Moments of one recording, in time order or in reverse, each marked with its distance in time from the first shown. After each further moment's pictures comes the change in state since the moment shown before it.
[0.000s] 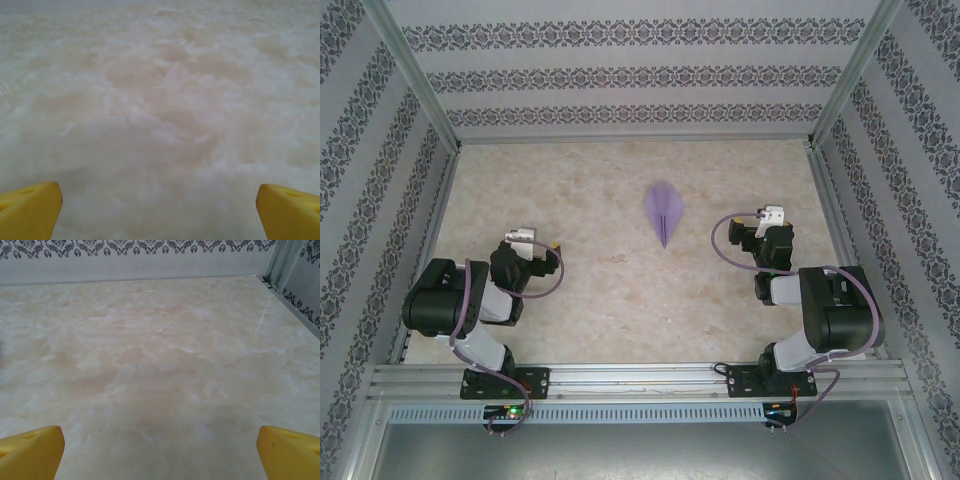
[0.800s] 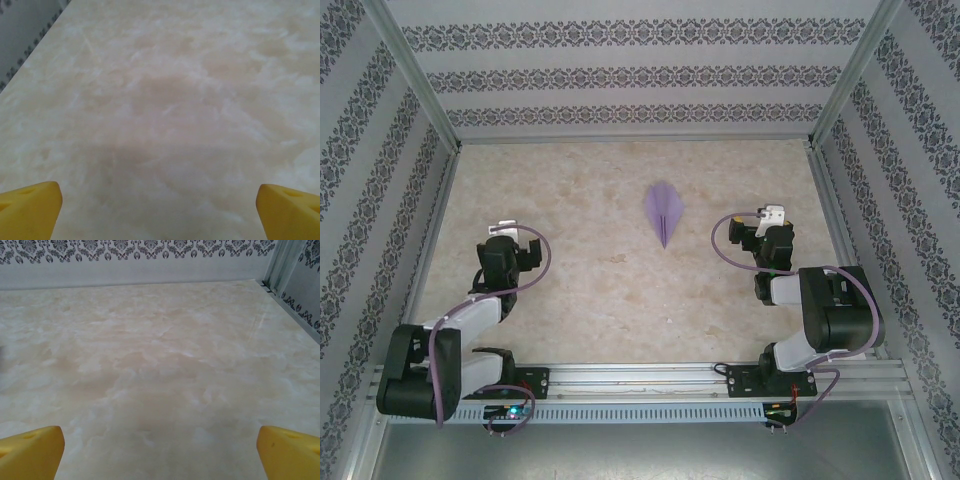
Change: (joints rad) left arm -0.024 -0.441 0.129 -0.718 -0.336 -0.061; right arm 0.000 0.000 0.000 0.014 -0.001 0.000
